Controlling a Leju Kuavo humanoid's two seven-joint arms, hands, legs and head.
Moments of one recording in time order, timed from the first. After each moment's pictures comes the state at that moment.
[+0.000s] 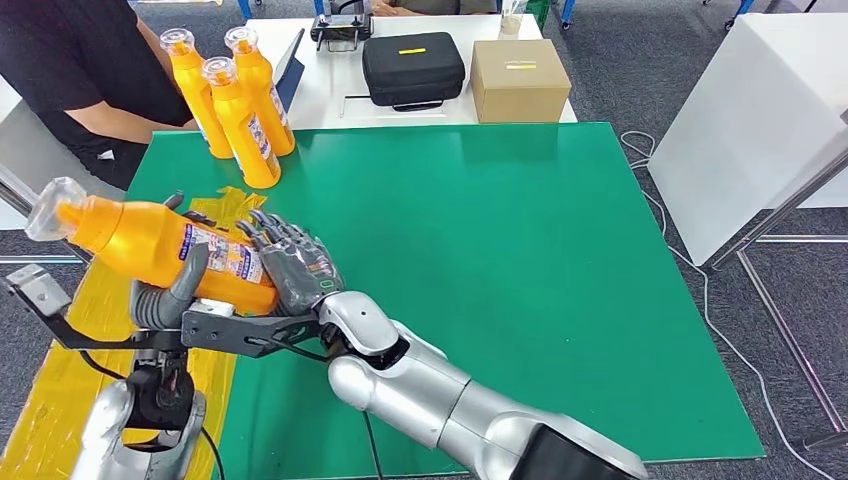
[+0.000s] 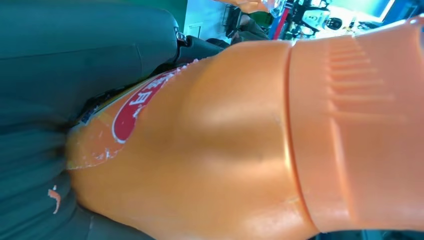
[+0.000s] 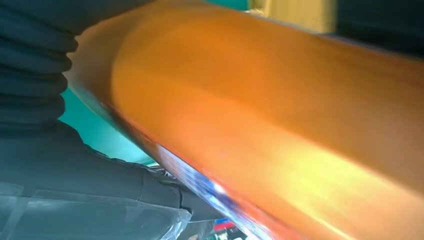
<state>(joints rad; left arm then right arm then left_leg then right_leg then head) -0.20 -0.02 -0.23 -1.64 0.62 0.08 -0.20 -0.68 0.33 0.97 -0.96 0.67 -0.22 0.26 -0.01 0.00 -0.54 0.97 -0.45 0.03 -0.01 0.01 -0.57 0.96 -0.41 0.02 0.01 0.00</state>
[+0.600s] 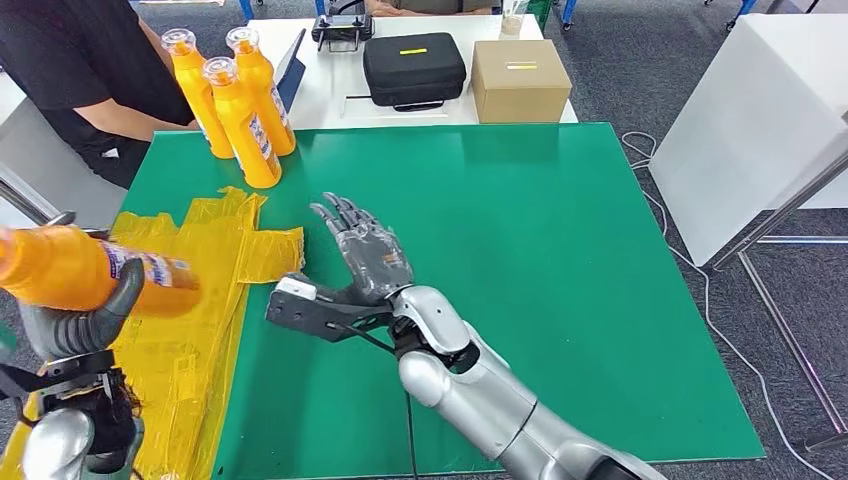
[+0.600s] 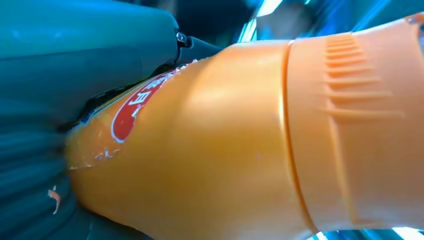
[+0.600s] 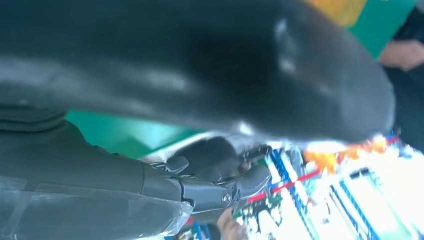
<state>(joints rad) -0.13 0.05 -0.04 -1.71 -0.04 0.35 -0.34 -0.51 0.15 0.75 -1.32 0.81 -0.16 0.23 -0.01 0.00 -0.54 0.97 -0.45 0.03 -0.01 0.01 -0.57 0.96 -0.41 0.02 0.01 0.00</state>
